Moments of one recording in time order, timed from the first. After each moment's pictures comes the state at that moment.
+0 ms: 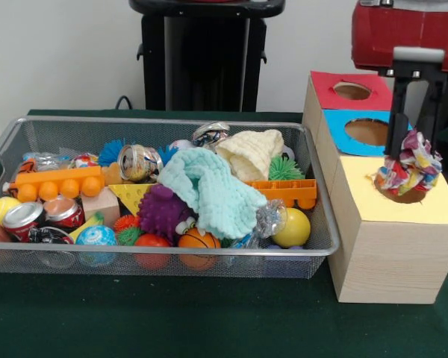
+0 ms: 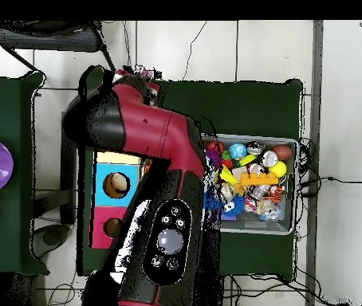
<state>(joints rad) 0.14 -0.53 -0.34 1.22 0.35 0.37 1.88</state>
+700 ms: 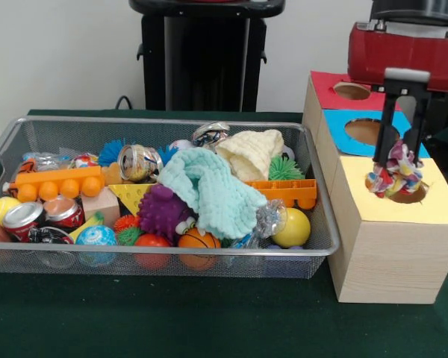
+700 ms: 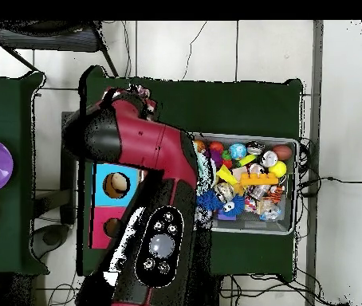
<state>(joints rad) 0.17 -0.53 -0.35 1.30 0.35 0.37 1.88</state>
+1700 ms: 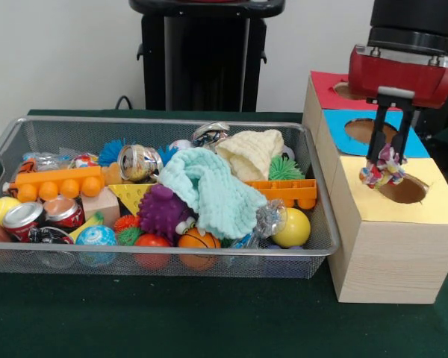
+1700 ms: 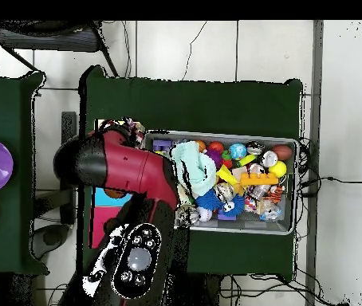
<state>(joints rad) 0.25 -0.53 -0.36 1.45 0.39 0.37 1.88</state>
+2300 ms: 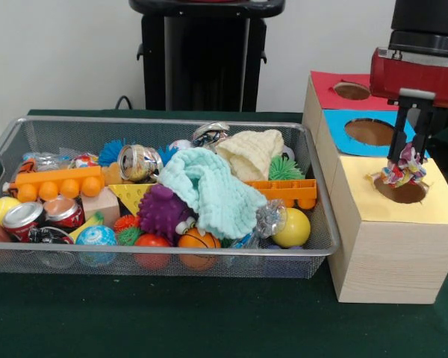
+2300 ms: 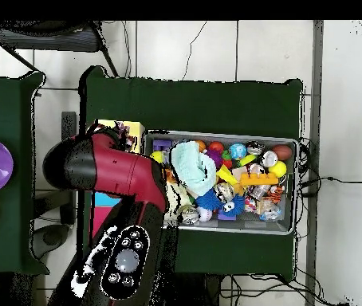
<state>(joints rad) 0.29 -0.52 -0.36 1.46 0.43 0.37 1.88</state>
